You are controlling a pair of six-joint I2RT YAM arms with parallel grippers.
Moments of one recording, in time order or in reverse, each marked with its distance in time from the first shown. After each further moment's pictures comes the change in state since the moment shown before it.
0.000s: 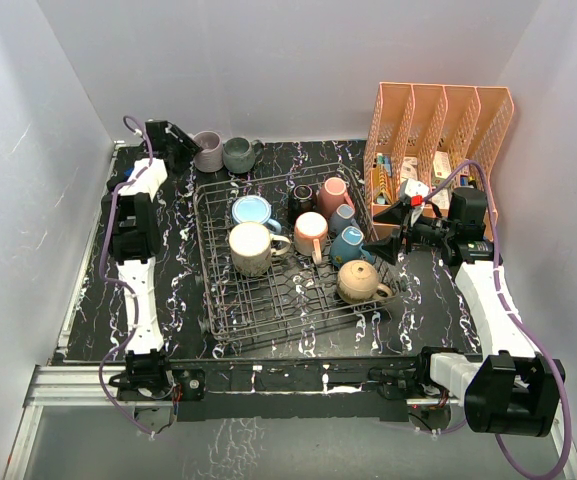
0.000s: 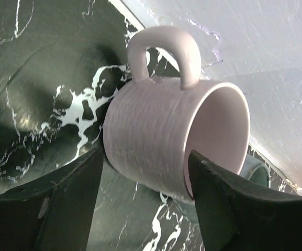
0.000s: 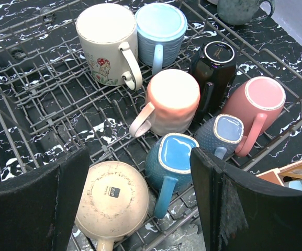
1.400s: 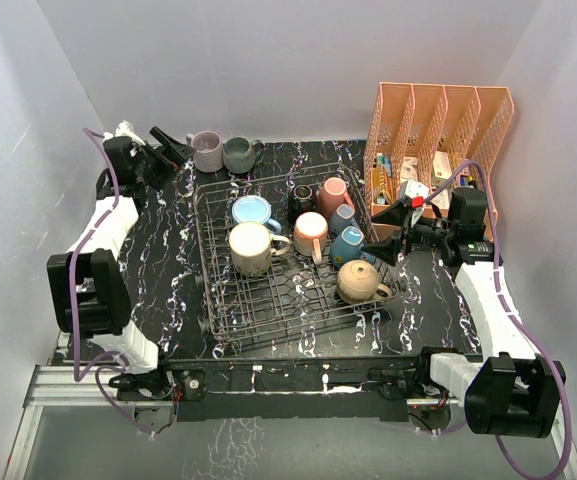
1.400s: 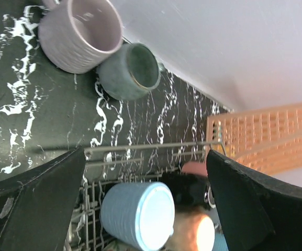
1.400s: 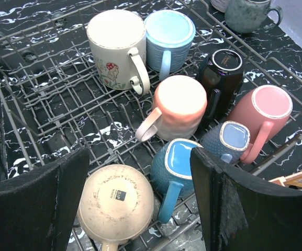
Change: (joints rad) left arm 0.024 -0.843 -0.811 0.233 0.236 0.106; right arm 0.005 -0.004 0.001 0.001 -0.045 0.002
